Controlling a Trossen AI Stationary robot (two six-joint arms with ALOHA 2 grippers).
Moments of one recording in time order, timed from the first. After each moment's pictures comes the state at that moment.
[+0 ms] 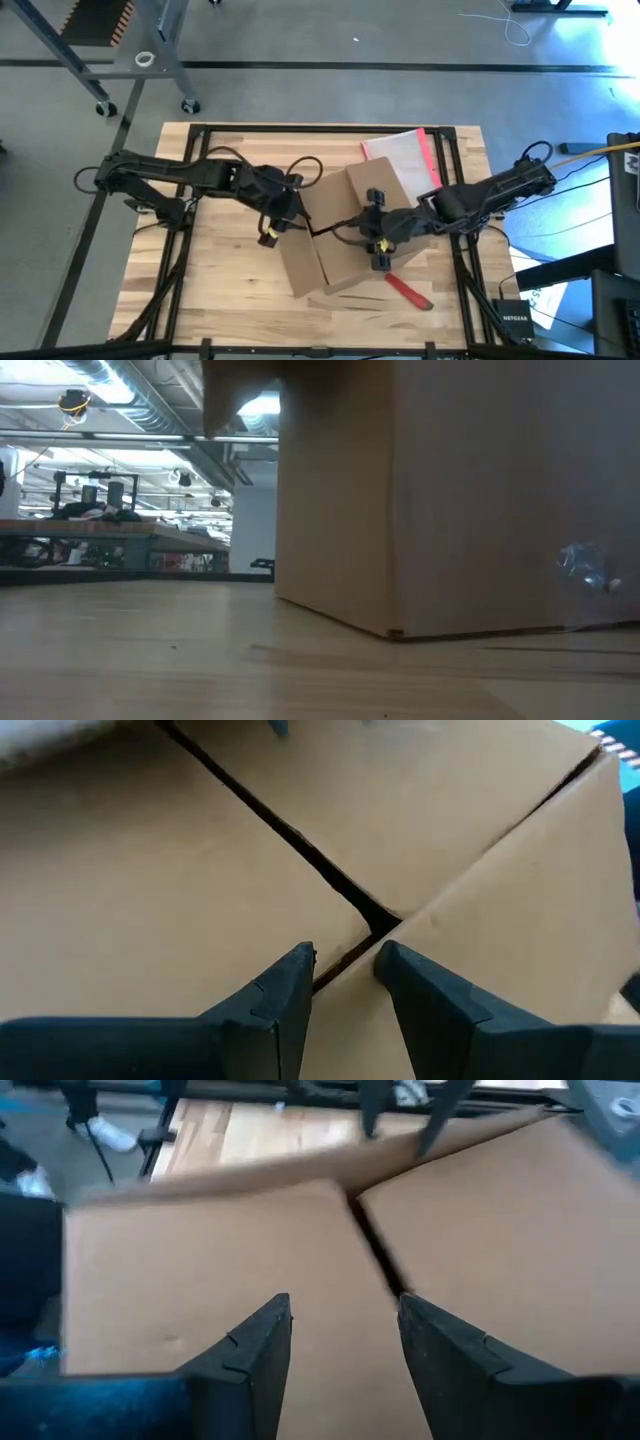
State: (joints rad) left arm -0.11 1.46 1.39 -0.63 0.08 0.22; right arm 0.40 1.42 1.47 -0.77 0.29 0.23
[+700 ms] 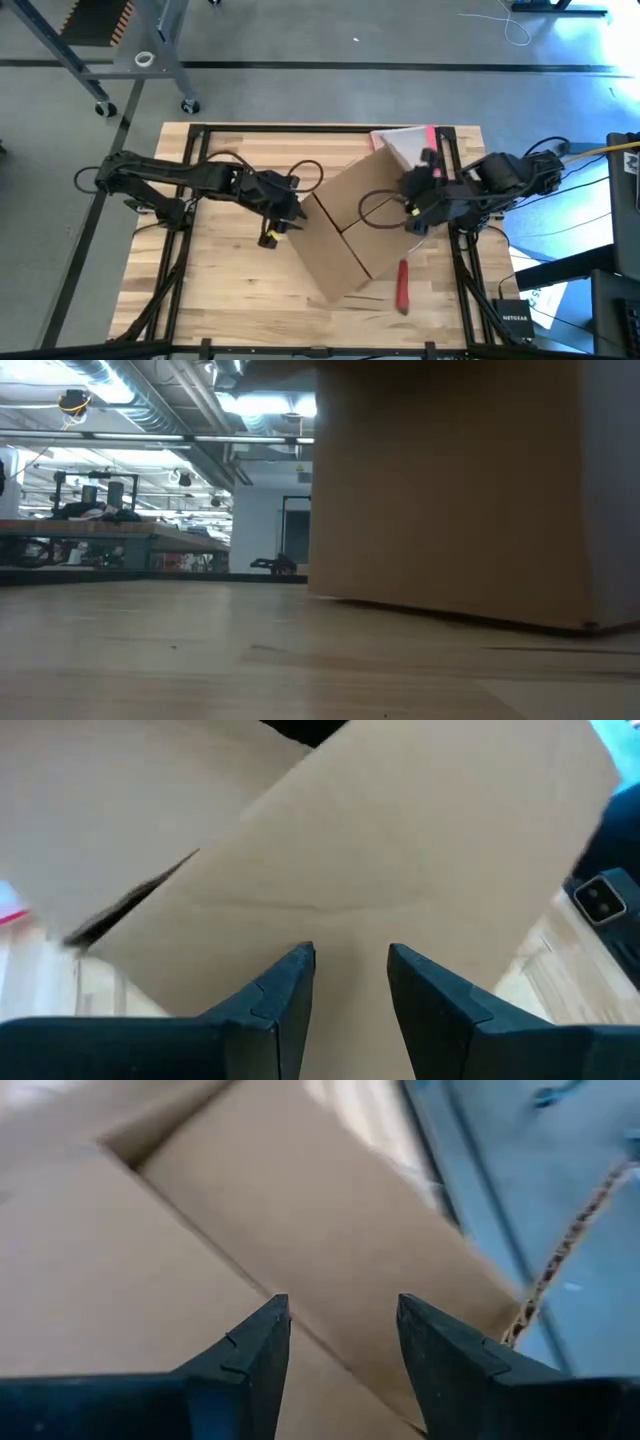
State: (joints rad) left arm -0.12 1.45 1.38 -0.66 0.03 0.18; right arm 0.40 1.42 1.89 -1.59 0.58 0.45
